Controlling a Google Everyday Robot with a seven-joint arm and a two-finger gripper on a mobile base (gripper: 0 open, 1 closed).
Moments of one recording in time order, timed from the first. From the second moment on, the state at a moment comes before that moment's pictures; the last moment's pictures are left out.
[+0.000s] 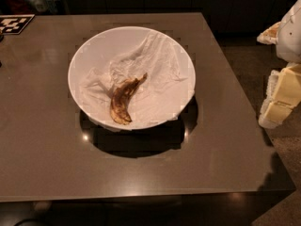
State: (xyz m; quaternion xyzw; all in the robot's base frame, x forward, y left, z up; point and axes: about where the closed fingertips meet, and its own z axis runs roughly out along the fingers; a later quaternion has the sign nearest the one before) arm 0.438 -0.217 0.976 -0.60 0.78 -0.03 0.16
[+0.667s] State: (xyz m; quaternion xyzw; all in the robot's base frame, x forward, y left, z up) arm 0.440 -0.214 0.978 -0.61 0.78 -0.04 0.16
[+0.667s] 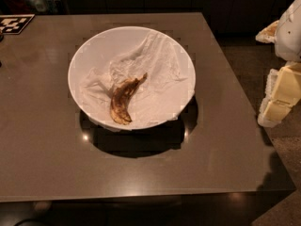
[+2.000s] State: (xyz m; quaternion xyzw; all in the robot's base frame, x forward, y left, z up) arm 0.475 -0.172 0.972 -0.67 0.73 -0.06 0.14
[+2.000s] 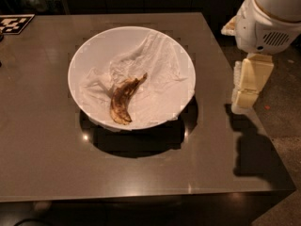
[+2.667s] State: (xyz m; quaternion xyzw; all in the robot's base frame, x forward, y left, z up) arm 0.520 -0.106 0.961 -0.76 0.64 -0.09 0.11
